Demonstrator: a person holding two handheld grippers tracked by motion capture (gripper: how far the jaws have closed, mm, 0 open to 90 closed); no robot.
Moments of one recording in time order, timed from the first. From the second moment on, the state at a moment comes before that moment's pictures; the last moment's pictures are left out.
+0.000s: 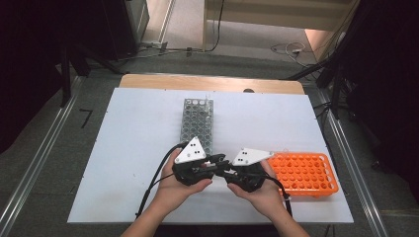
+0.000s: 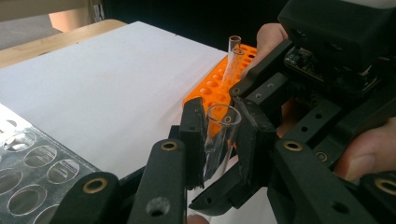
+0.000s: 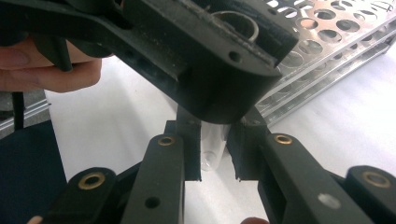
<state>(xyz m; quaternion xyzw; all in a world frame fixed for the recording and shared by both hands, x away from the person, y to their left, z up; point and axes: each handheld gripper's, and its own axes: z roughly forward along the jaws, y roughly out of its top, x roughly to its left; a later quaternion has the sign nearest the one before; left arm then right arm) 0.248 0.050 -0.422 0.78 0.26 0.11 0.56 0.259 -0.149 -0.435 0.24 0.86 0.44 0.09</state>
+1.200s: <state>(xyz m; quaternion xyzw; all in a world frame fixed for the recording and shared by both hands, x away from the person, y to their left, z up) 0.296 0.078 -0.394 0.75 0.31 0.15 0.56 0.251 -0.216 -0.416 0.24 0.82 0.50 0.11</state>
